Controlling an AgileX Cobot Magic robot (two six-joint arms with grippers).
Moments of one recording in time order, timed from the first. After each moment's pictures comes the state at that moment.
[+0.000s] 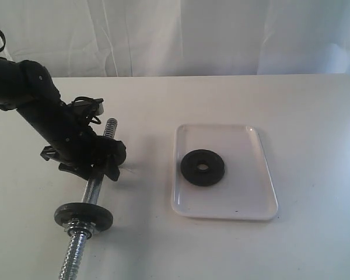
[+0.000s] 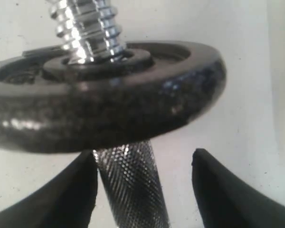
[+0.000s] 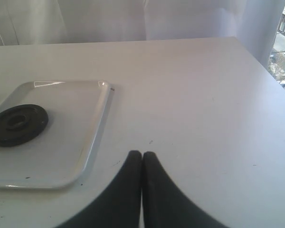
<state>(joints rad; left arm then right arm) -0.36 1.90 -1.23 -0.47 0.79 0.23 0.04 0.01 0.00 0.02 0.34 0.06</state>
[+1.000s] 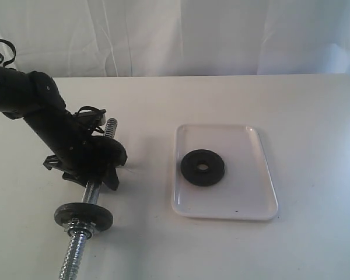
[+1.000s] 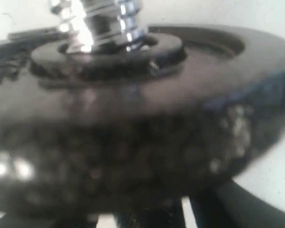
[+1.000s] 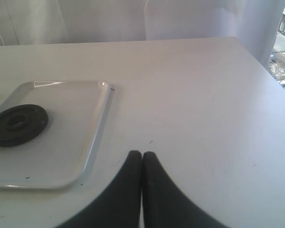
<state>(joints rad) -0.37 1.96 -1.23 -0.48 0.79 0.23 0.04 0.01 0.00 0.02 0.34 0.06</state>
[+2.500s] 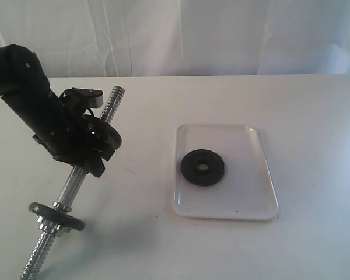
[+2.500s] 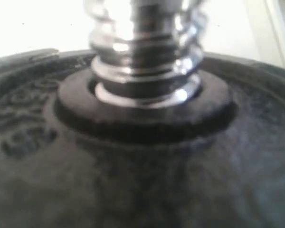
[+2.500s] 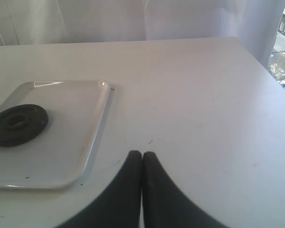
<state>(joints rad) -0.37 1.78 -1.21 -0.38 0.84 0.39 0.04 0.01 0.00 0.02 0.34 0.06</state>
